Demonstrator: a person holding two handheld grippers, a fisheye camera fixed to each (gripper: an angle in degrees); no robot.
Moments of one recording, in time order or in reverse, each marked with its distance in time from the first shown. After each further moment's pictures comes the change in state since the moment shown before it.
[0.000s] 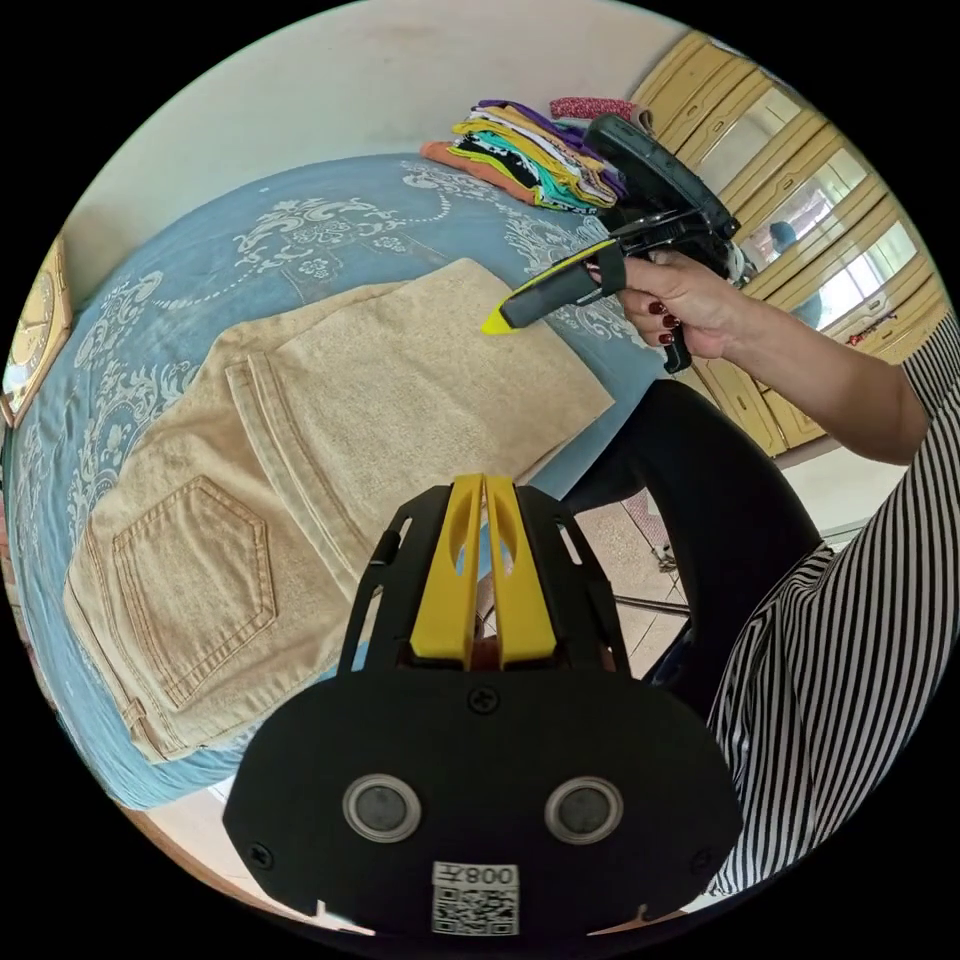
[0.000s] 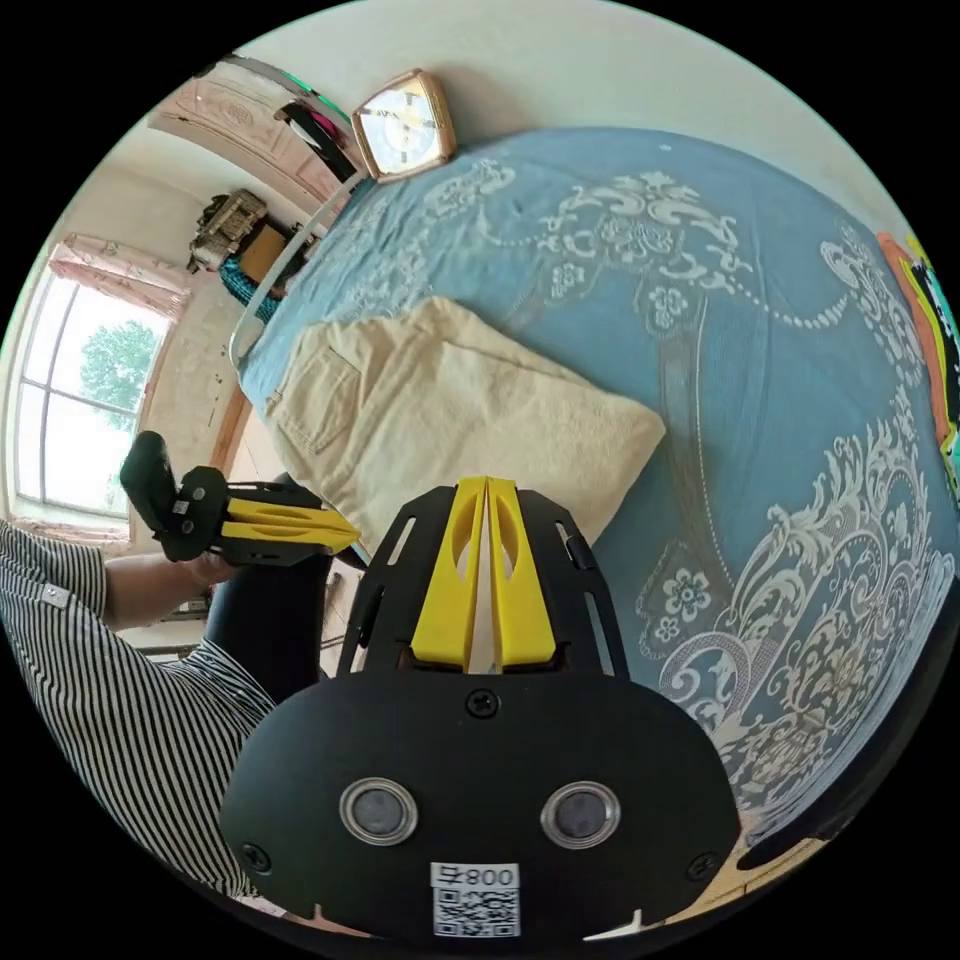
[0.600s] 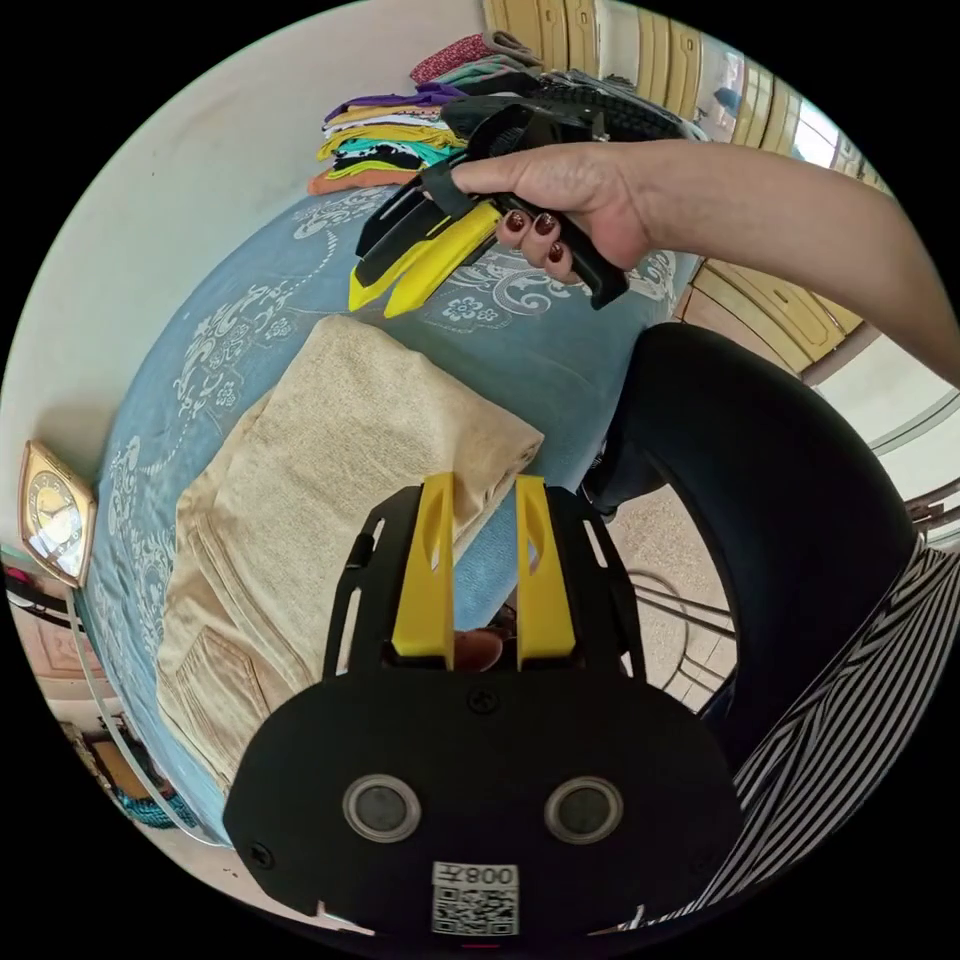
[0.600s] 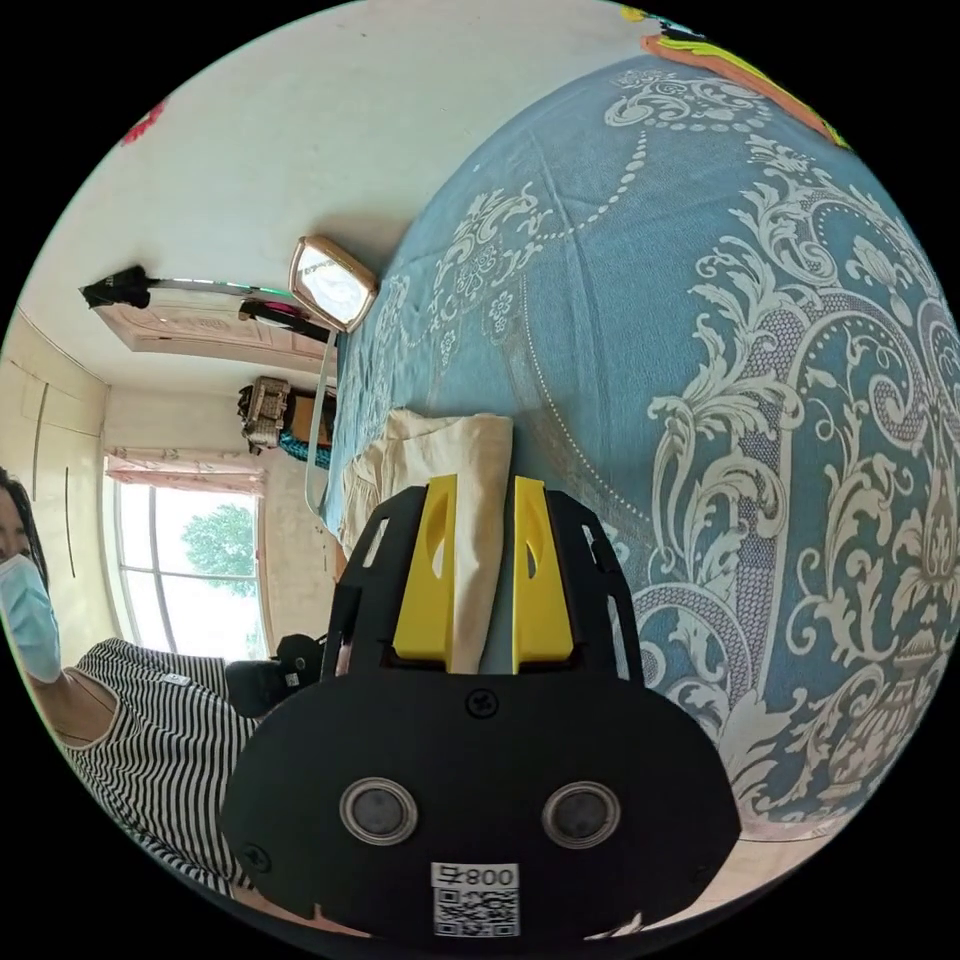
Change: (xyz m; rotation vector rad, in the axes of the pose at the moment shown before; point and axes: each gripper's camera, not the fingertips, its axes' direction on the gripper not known) left arm 0.129 0.018 0.018 -0.012 -0.232 0.259; right arm 0.163 0.029 -0.045 0.285 -0.439 0.366
